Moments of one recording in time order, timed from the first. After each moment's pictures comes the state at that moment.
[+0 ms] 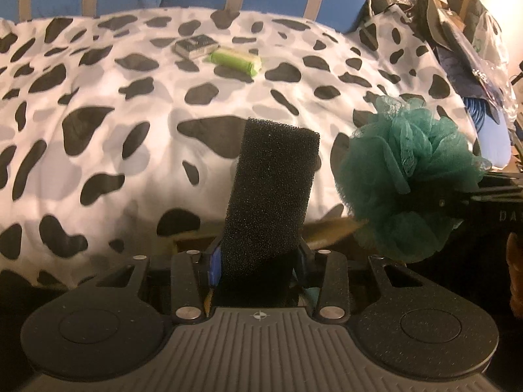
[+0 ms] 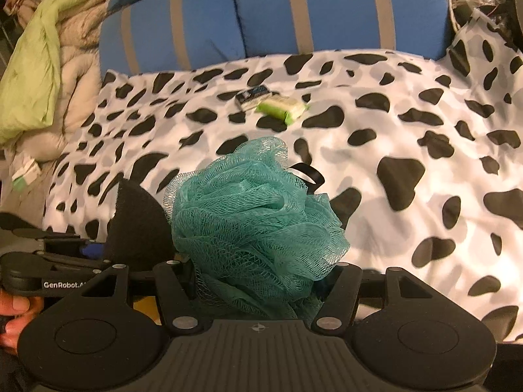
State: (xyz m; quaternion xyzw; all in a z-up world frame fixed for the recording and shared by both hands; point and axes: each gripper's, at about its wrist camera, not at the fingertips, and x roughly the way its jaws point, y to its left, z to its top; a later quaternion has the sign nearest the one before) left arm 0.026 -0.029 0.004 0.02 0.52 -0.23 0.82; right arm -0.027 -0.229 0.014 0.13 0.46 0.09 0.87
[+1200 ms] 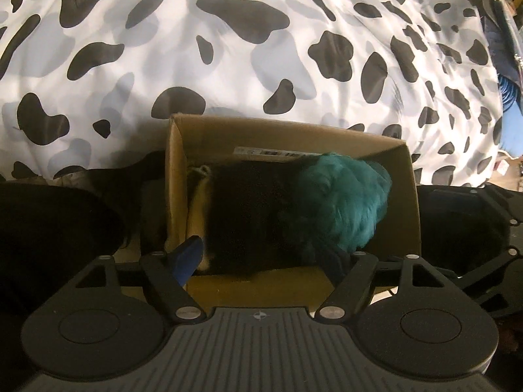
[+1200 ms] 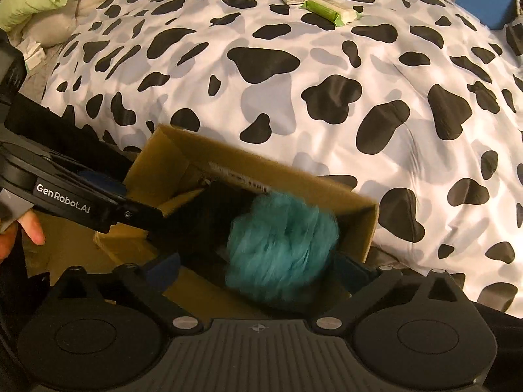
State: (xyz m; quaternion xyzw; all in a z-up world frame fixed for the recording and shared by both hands) left arm 0.026 -0.019 -0.044 -0.02 0.67 -0.18 0.71; right arm -0.041 -0.180 -0.027 0.03 0.59 0.14 0.79
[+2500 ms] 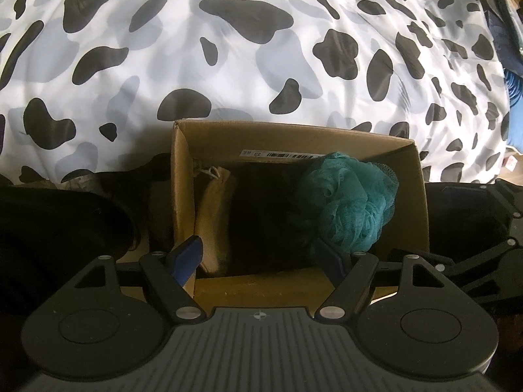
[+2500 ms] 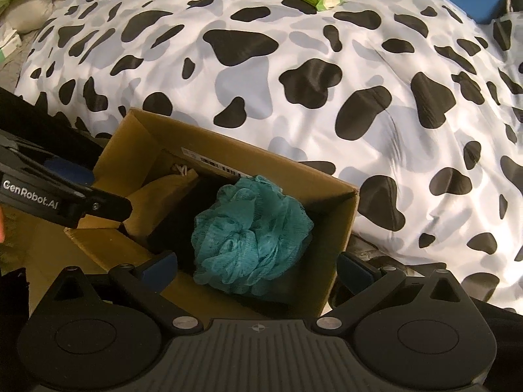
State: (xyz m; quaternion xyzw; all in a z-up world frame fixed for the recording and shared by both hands) left arm 0.028 -0.021 -0.044 -0.01 0.67 -0.18 0.72; right arm -0.038 -0.180 -0.036 0.00 0.61 0.10 0.79
